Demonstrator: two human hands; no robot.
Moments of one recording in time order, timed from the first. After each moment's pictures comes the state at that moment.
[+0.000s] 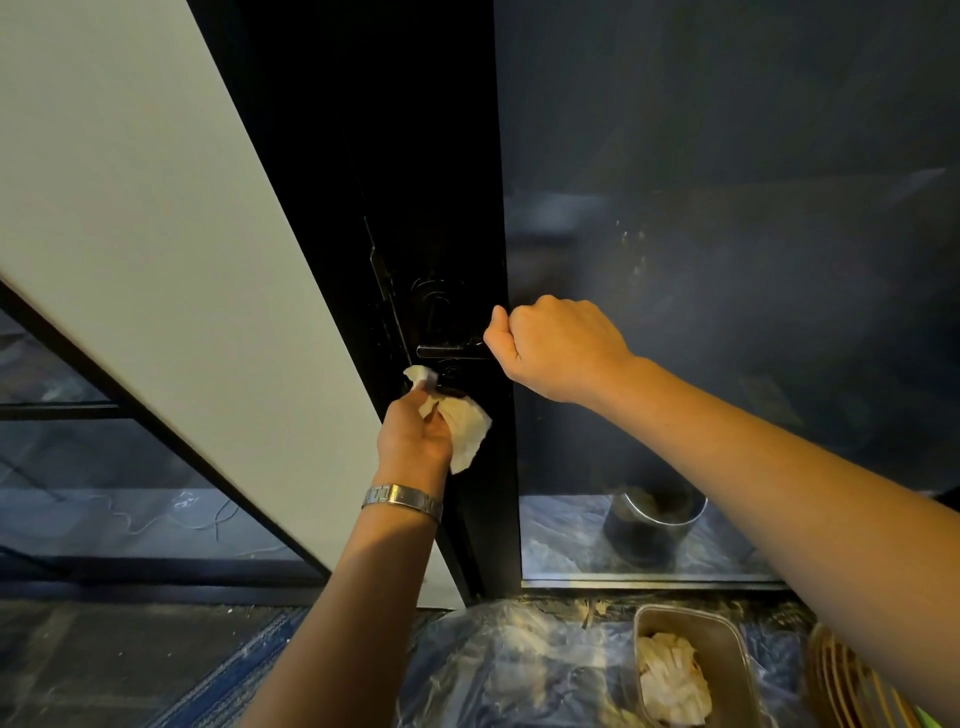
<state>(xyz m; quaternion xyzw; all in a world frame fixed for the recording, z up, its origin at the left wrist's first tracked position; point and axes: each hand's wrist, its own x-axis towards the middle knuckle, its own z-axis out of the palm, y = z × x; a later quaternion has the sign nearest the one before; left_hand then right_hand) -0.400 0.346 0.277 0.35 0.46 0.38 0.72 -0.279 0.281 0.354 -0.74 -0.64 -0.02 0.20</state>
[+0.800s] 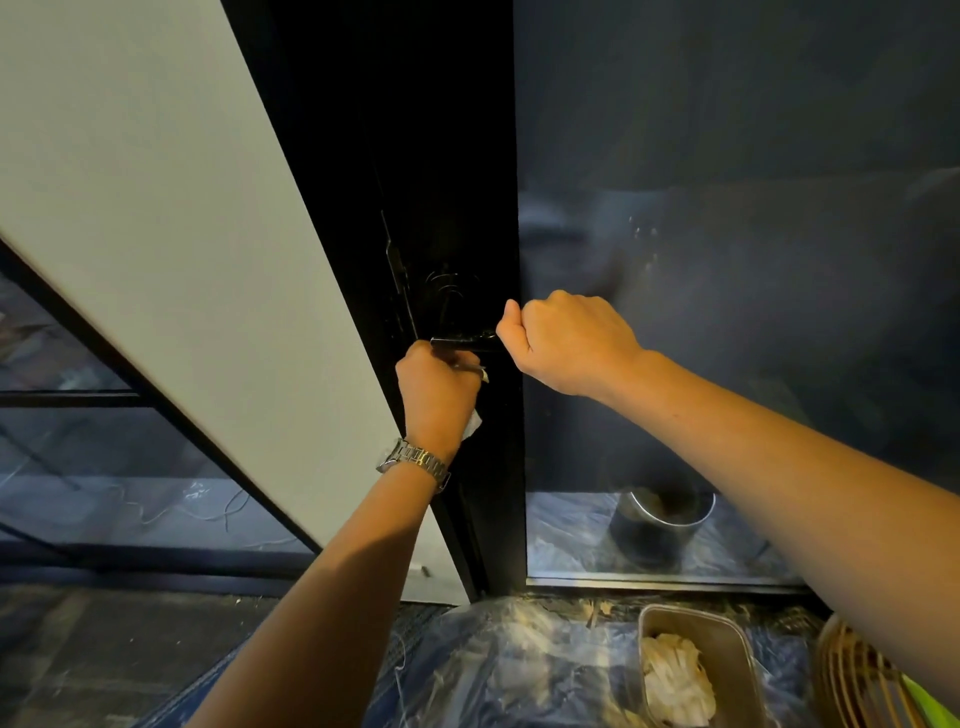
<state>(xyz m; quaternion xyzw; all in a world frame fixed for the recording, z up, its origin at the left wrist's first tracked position) -0.389 0.353 0.290 0.68 0.49 0.40 0.36 -0.283 0.277 0.358 -0.74 -0.64 -0.02 0.19</state>
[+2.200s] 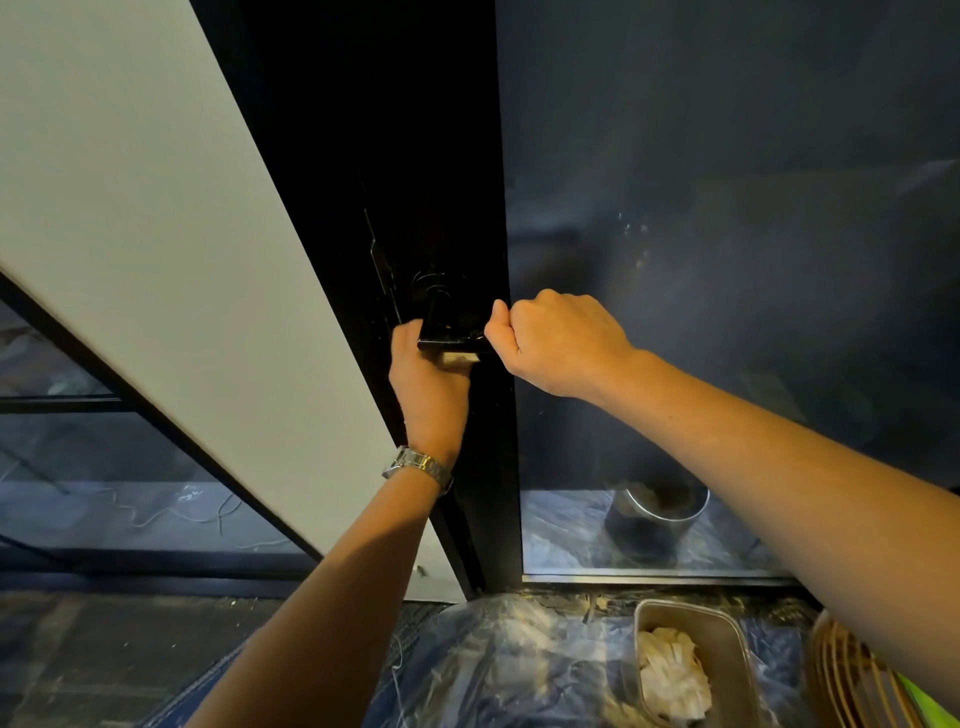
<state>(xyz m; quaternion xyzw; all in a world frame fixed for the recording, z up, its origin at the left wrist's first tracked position) -0.382 0.350 0.289 0.68 0.46 0.49 0.29 -0.280 0.279 0.356 -0.74 -0.64 -0.01 0.21</state>
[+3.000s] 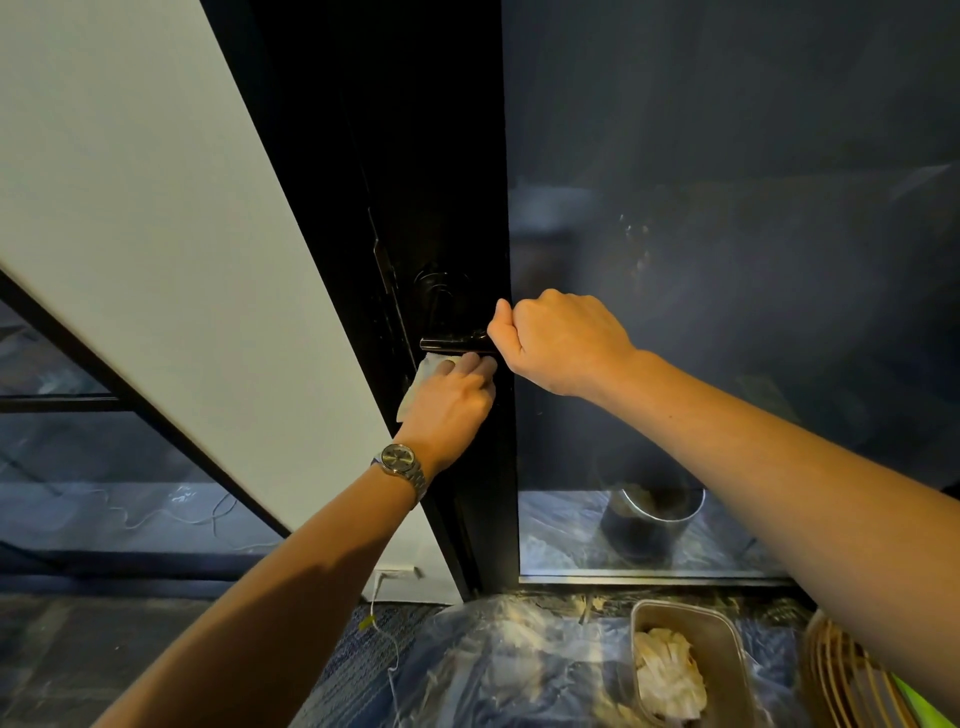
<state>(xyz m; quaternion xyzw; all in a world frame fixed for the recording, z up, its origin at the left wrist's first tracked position) -0.397 0.360 0.271 0.96 0.20 0.08 -0.18 -0.282 0.279 0.354 -0.74 -0.64 -0.03 0.21</state>
